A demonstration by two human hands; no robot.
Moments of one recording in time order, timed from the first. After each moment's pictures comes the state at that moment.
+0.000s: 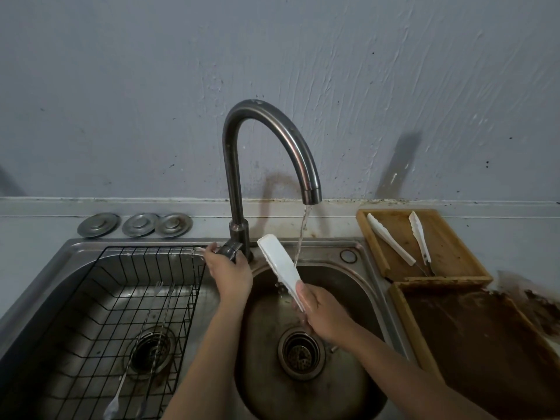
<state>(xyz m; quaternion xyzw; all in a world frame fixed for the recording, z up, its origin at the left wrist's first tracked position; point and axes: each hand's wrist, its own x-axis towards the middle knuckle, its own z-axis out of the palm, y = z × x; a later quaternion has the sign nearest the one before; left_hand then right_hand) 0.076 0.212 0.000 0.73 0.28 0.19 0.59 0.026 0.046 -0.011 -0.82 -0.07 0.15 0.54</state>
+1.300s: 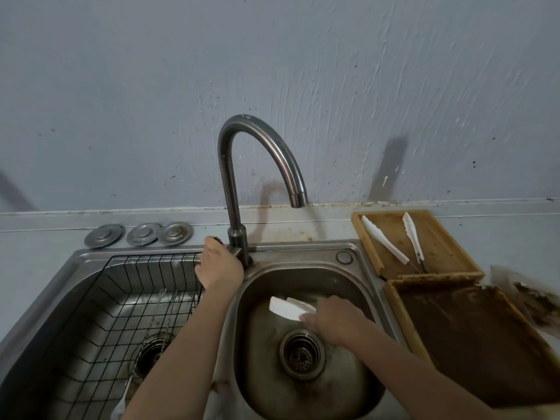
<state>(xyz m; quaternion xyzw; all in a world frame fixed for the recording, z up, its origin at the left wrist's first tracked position) 0.093 0.236 0.007 0.91 0.26 0.15 0.28 0.017 0.029 0.020 -0.96 -0.04 0.27 0.09</state>
